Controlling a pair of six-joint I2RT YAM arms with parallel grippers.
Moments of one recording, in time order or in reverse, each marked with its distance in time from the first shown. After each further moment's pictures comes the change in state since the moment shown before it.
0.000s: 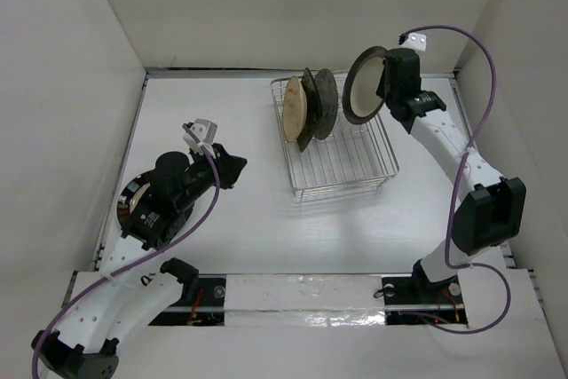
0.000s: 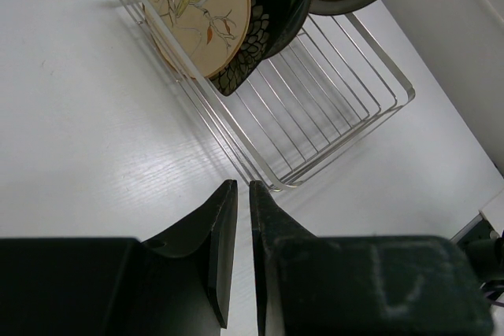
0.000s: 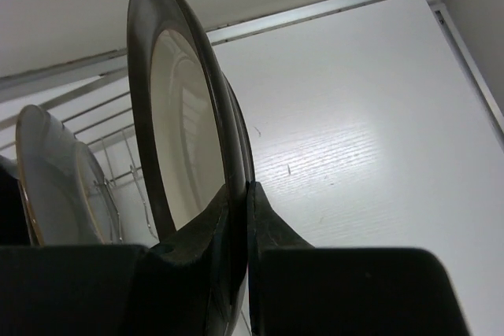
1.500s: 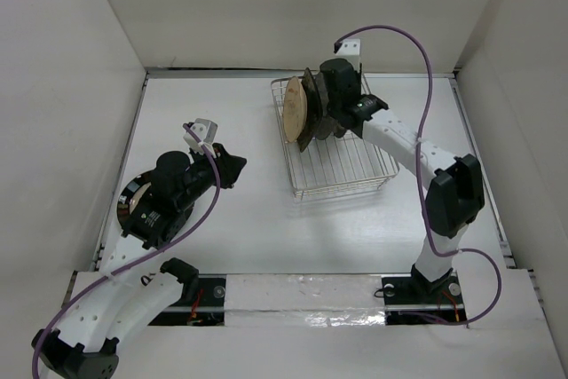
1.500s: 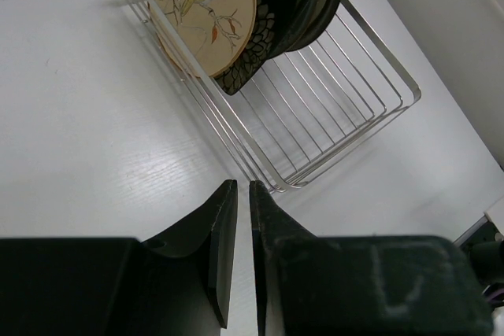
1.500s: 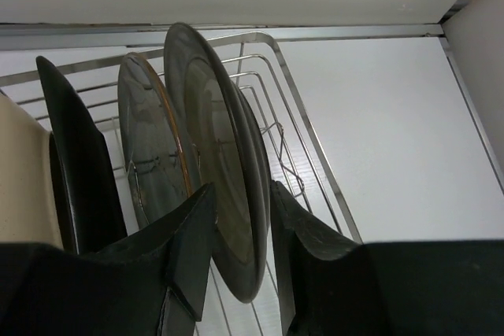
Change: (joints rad) left arm 0.000 0.006 0.000 0.000 -0.010 0.003; right arm 0.294 0.224 0.143 0.050 0.306 -0.144
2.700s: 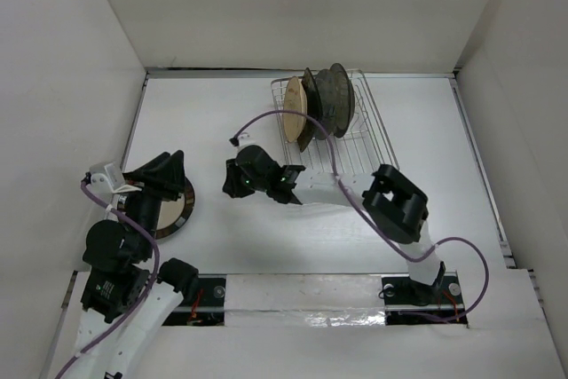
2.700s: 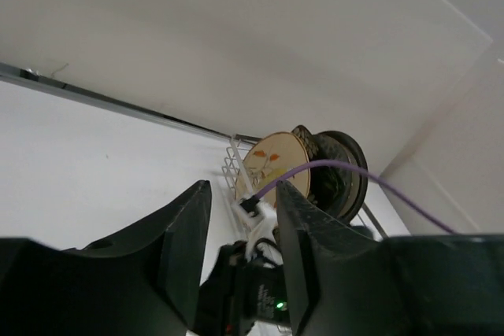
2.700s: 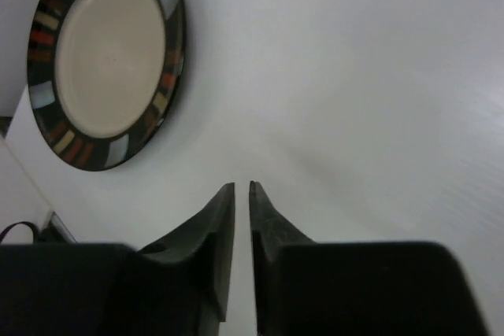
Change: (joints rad) left arm 0.035 -0.439 0.000 0.018 -0.442 -0.056; right arm 0.465 0.198 -0.190 0.283 -0.708 0.446
